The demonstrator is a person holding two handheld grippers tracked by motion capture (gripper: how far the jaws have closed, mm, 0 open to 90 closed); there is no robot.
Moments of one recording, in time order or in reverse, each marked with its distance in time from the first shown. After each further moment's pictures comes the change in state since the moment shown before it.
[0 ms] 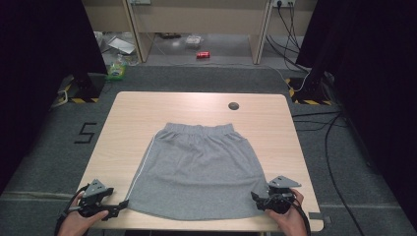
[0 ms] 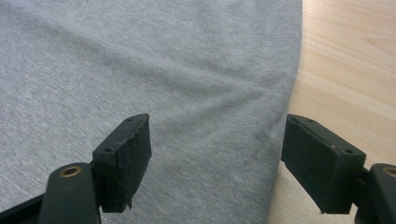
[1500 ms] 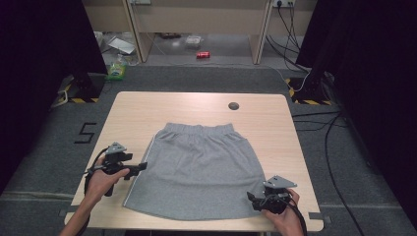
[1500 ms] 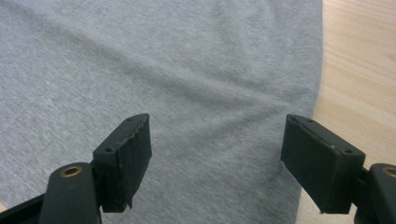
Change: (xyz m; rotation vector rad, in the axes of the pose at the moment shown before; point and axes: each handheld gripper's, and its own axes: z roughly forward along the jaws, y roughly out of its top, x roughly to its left) left arm 0.022 0.104 0.061 -0.080 -0.028 -0.044; right arm 0.010 0.005 0.003 -0.017 0.019 -0.029
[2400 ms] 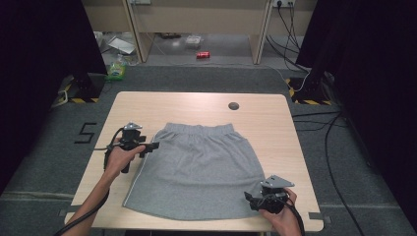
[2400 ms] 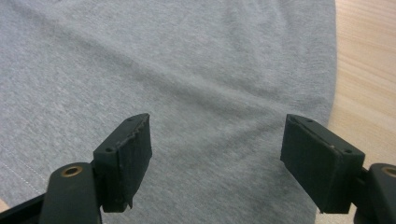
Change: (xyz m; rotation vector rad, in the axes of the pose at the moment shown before) left arm 0.011 0.060 0.057 0.015 0.019 -0.043; right arm 0.005 0.003 0.003 -0.008 0.017 -0.009
